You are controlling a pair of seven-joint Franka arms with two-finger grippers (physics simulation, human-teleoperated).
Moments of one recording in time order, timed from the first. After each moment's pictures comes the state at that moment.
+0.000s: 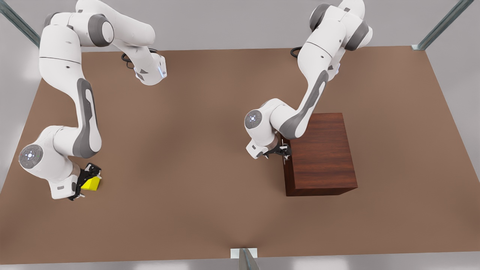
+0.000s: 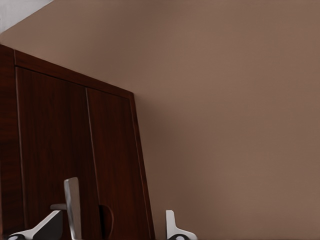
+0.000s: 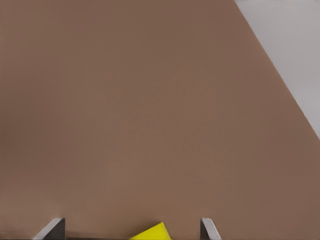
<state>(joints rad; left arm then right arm) -0.61 0.64 -0.08 -1.48 0.48 1.93 -0.70 -0.14 0.53 0.02 -1.56 -0.02 2.16 -1.16</state>
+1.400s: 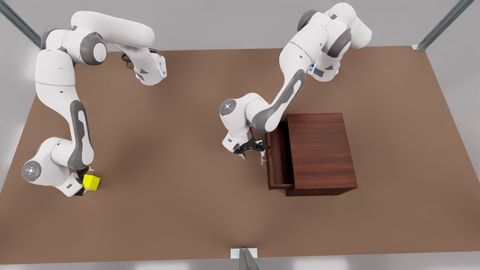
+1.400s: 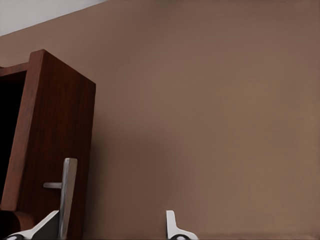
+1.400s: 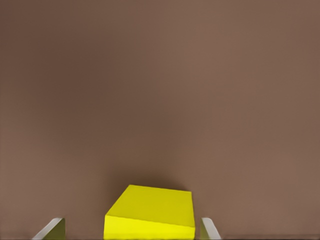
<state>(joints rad) -0.75 0.76 -0.08 -1.29 0.52 1.95 -0.98 -0.27 0.71 0.00 -1.54 -0.05 2.14 -1.77</state>
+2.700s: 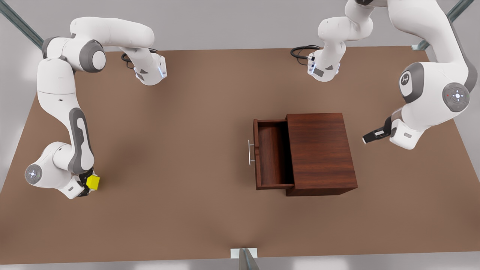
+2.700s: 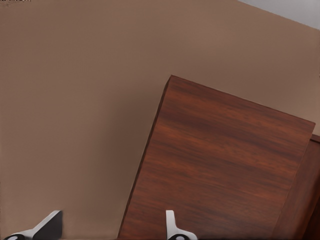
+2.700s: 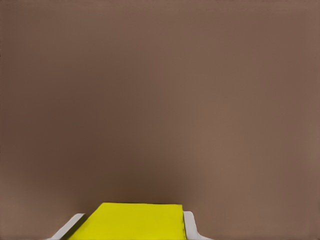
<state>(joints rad) 0.05 0.16 -0.08 -1.58 -0.04 1.65 -0.32 -0.30 0.79 0.01 -1.49 0.02 2.17 -1.81</state>
